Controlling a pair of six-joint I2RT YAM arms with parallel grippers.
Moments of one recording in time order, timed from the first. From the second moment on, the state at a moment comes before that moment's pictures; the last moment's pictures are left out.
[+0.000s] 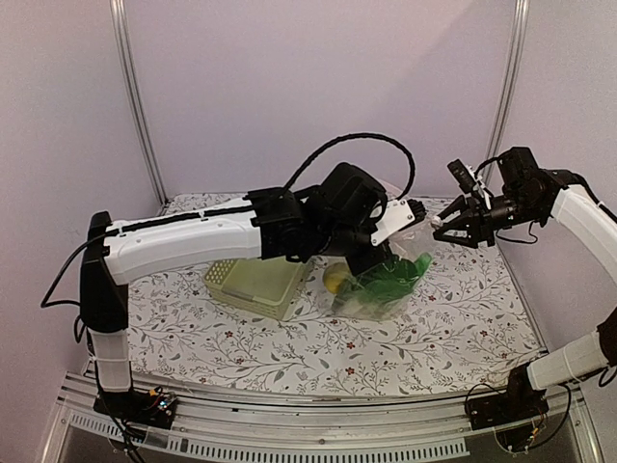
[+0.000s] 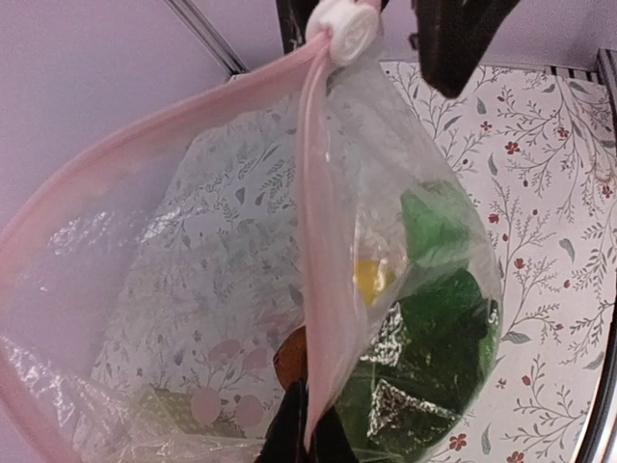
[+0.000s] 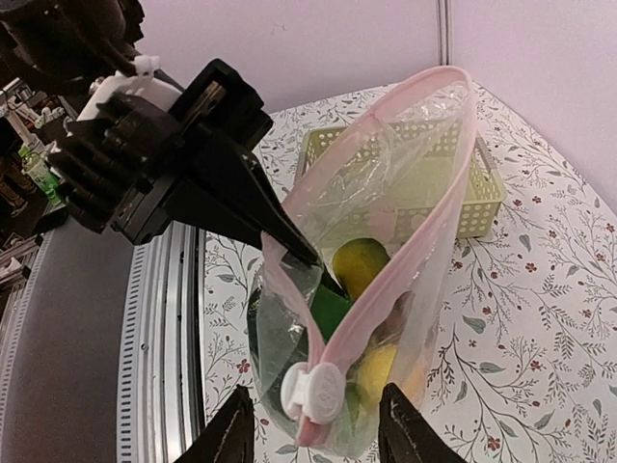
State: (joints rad) left arm -1.19 1.99 1.91 -0.54 -0.28 0.33; right arm 0.15 1.32 1.30 -1.00 -1.08 -0.75
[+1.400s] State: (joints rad) left arm -1.16 1.99 1.92 -0.56 -0.27 0.29; right arm 0.22 1.27 1.21 -0.75 -0.97 -0.63
